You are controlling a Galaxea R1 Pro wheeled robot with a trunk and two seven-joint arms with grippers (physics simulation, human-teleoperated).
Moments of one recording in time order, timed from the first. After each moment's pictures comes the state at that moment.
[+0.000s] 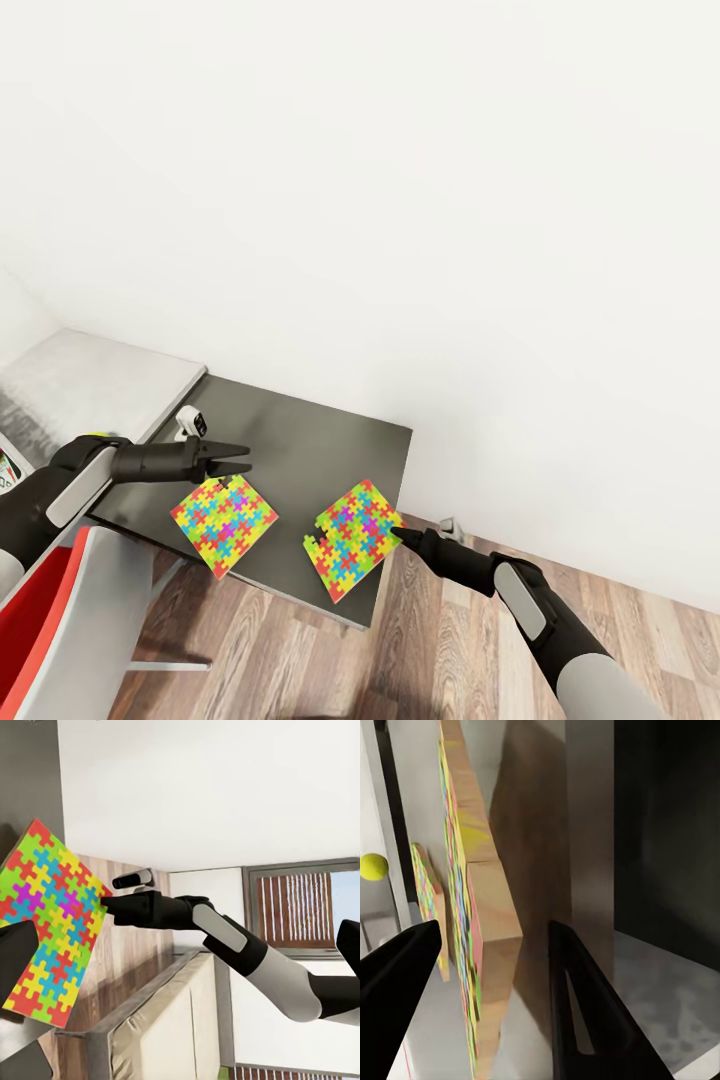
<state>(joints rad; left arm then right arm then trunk) -0.87 0.55 -0.44 -0.94 0.85 1.03 -1.19 -0.56 -0.04 0.06 -0.68 -0.69 0.62 0.65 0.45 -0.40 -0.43</state>
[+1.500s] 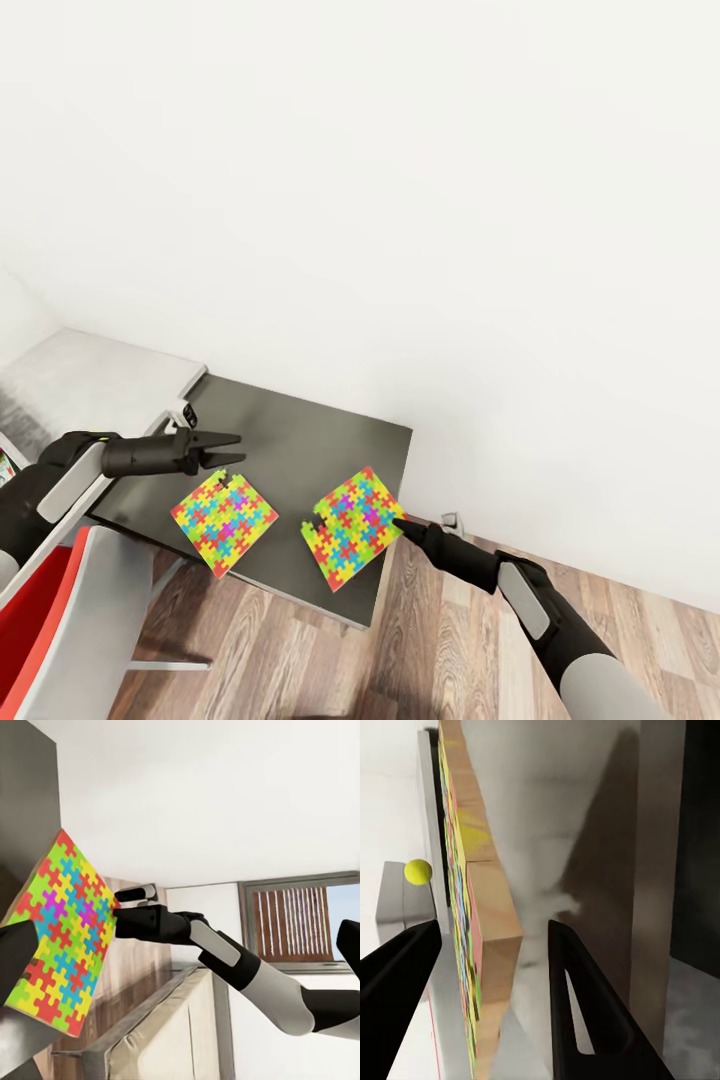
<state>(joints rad) -0.87 0.55 -0.38 -0.94 0.84 1.04 -1.19 -0.56 -0.05 0.05 -0.68 -0.70 0.59 0.77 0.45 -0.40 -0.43</state>
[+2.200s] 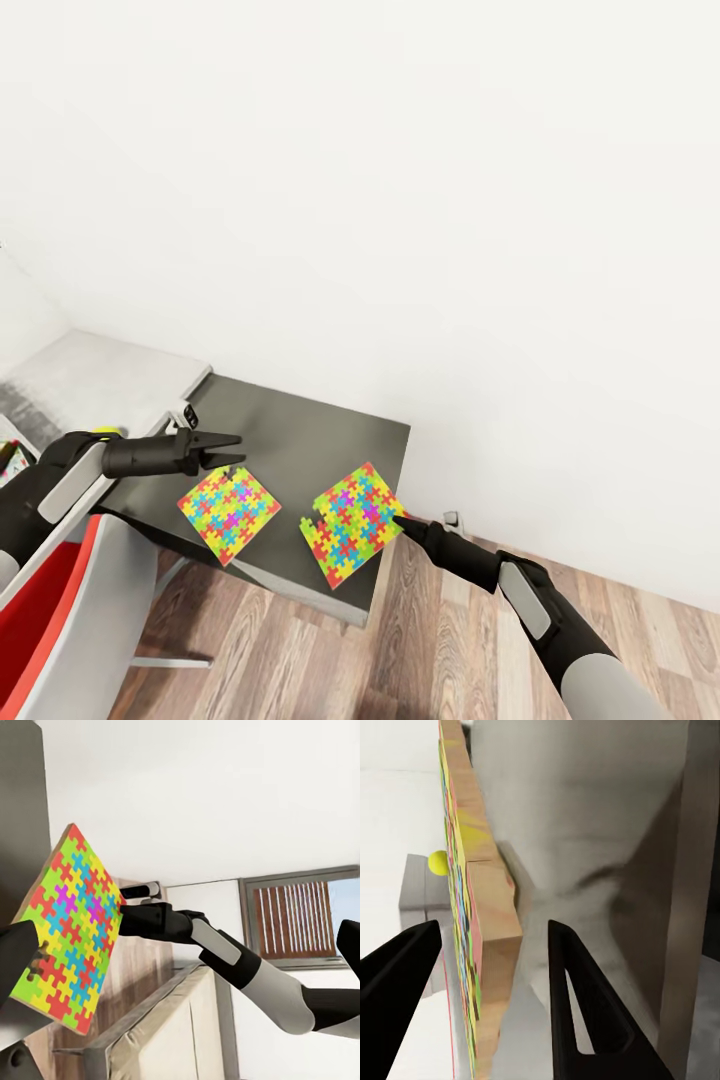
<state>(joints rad) -0.87 0.55 -0.38 -0.94 0.84 1.04 -1.19 -0.56 -0.05 0.05 -0.68 -0.70 0.59 0.81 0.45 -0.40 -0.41</state>
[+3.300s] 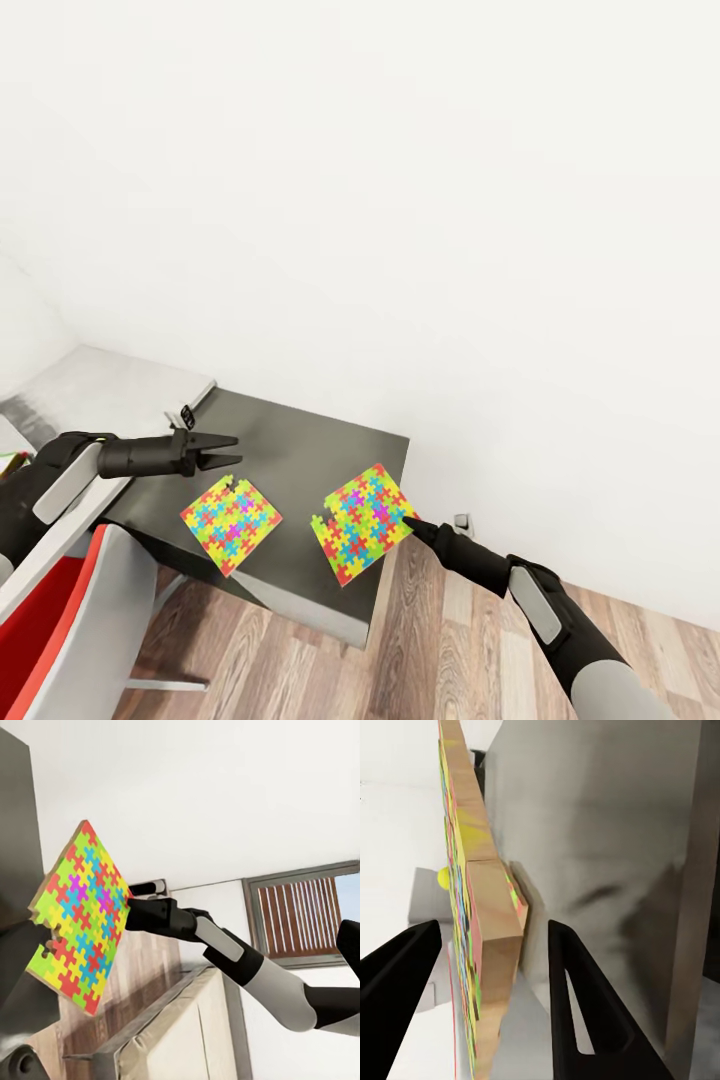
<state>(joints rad) -0.87 0.57 -0.39 -0.94 0.84 1.04 -1.20 -0.55 -0.07 0.02 -0.68 -0.70 0.59 0.82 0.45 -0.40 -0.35</state>
